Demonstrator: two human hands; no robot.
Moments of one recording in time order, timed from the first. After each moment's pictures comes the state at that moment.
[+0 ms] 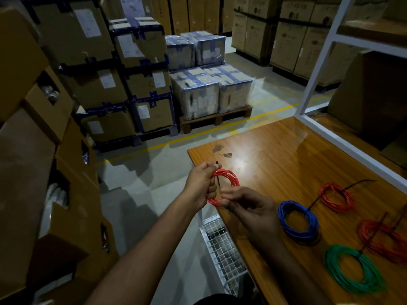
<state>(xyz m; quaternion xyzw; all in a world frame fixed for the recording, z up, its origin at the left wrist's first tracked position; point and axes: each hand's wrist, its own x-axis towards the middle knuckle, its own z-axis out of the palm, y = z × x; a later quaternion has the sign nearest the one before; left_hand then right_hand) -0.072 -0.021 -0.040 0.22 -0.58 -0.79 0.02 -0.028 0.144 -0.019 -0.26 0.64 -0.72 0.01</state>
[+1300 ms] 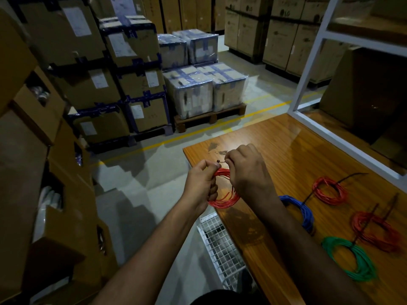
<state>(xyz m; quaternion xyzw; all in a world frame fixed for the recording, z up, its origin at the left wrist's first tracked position) -0.046 -0.001 -0.015 0.18 -0.60 -0.78 0.05 -0.100 0.122 0.001 -0.33 0.88 -0.26 -0.23</state>
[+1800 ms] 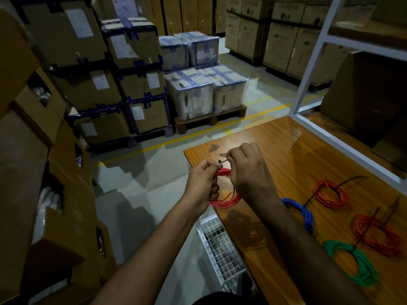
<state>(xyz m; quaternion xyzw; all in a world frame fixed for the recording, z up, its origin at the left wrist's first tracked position) -0.050 -0.002 -0.011 0.18 -0.59 -0.79 0.05 -0.102 0.121 0.007 -0.33 0.87 -0.26 -0.26</state>
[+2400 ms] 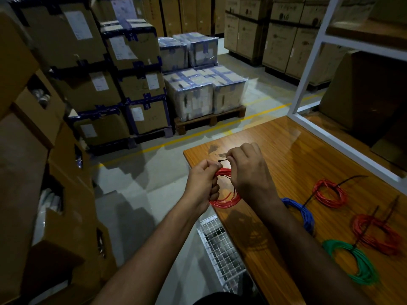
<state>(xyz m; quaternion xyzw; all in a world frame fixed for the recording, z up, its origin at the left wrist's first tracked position) -0.050 0.000 -0.008 0.17 -0.59 -0.78 0.05 -0.102 0.123 0.007 -0.33 0.87 -0.26 -0.26</state>
